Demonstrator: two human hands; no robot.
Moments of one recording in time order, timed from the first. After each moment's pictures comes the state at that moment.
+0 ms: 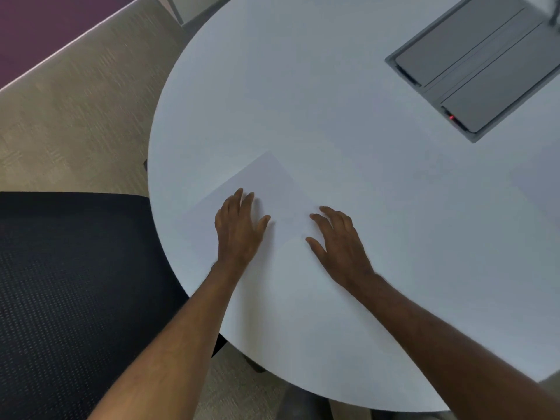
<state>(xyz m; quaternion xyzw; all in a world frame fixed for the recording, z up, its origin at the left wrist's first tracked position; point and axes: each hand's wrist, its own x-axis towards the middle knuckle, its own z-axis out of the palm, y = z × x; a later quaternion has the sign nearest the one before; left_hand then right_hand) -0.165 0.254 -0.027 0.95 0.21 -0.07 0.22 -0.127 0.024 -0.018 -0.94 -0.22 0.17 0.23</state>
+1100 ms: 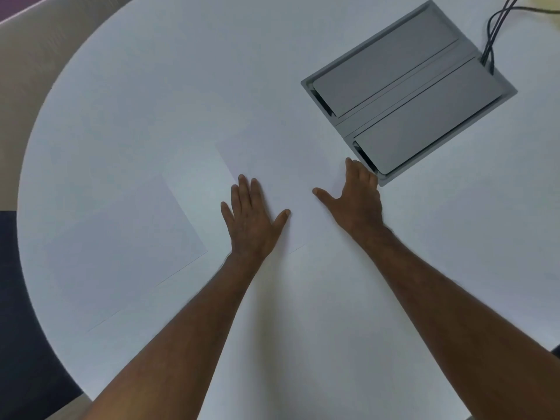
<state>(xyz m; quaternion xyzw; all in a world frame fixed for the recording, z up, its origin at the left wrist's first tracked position) 0.020 0.014 -0.059 0.94 0.27 -0.12 0.19 0.136 -0.162 -0.041 -0.96 -0.06 0.16 0.20</state>
